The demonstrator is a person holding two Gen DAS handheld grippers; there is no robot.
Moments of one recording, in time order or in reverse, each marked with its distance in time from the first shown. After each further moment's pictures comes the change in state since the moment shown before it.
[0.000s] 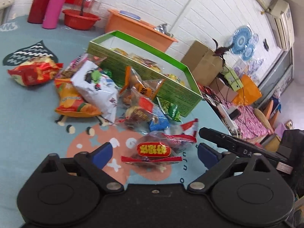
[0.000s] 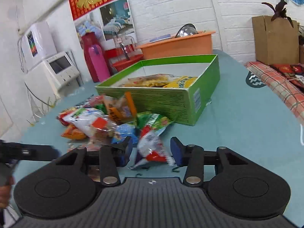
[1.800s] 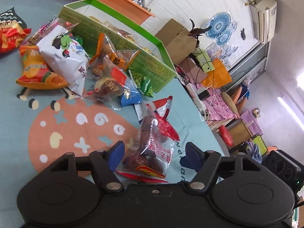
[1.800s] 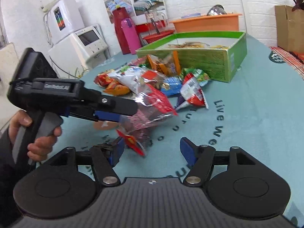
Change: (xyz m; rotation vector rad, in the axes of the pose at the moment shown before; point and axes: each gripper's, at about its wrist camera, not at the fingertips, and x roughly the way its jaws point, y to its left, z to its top) left arm 0.016 0.017 -0.007 -0.062 0.145 -0.245; right arm -0.040 0.051 -0.046 -0.062 0.132 0.141
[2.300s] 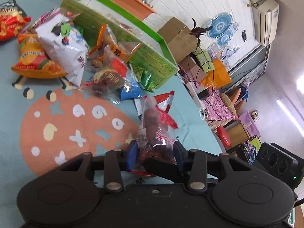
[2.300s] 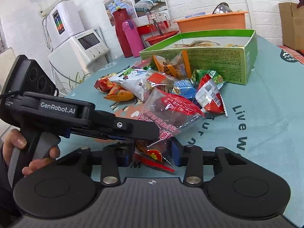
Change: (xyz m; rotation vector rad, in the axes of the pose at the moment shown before) left arm 0.007 0.000 -0.007 -0.019 0.002 -0.005; right arm 0.036 0.006 0.010 0.026 -0.015 0.016
